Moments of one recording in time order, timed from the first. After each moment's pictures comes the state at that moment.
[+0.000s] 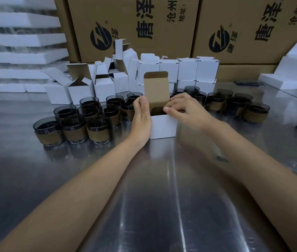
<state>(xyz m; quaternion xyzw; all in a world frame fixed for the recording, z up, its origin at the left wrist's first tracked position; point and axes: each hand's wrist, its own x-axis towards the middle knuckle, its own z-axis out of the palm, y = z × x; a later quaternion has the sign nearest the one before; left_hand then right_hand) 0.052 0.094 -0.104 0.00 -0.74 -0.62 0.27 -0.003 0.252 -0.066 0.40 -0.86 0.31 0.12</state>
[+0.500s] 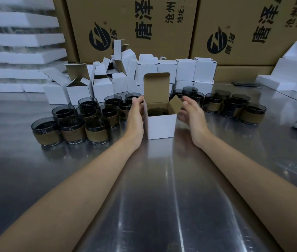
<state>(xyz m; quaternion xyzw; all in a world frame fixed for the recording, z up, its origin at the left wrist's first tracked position) 0.055 0.094 -0.092 0.02 -0.59 -0.78 0.20 0.004 0.244 -0.095 0.11 -0.66 0.74 0.05</state>
